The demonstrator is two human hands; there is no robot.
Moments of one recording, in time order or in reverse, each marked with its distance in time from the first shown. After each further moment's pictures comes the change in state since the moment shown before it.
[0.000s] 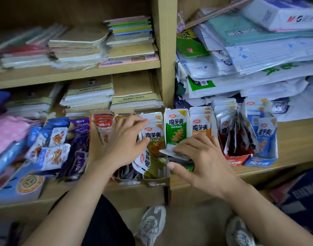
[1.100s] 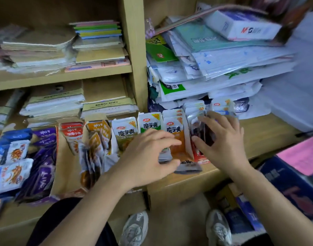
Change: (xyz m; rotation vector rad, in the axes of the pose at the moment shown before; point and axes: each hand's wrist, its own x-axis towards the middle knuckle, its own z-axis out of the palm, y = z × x) left_hand -0.004 0.100 0.009 -0.194 -0.133 0.392; right_hand -0.016 0.078 -0.039 -0.132 0.280 0.398
